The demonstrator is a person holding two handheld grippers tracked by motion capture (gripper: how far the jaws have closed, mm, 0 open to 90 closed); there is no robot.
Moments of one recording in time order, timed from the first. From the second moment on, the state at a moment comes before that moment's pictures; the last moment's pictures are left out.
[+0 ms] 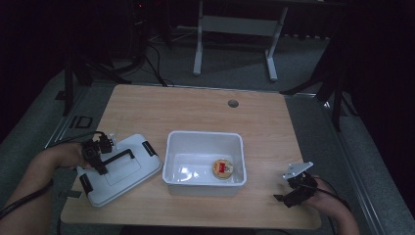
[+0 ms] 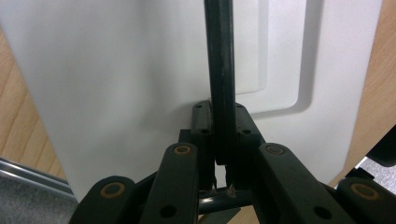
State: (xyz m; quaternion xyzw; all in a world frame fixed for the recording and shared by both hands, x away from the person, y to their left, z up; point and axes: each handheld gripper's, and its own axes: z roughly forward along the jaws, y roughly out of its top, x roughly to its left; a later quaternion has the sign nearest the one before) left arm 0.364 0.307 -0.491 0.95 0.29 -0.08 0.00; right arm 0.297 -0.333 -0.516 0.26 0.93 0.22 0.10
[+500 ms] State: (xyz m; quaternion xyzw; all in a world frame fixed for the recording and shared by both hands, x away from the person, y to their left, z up) left arm 0.359 0.313 -0.467 0.96 0.28 -0.07 0.00; right arm 0.304 -0.334 -0.522 0.26 0.93 0.22 0.09
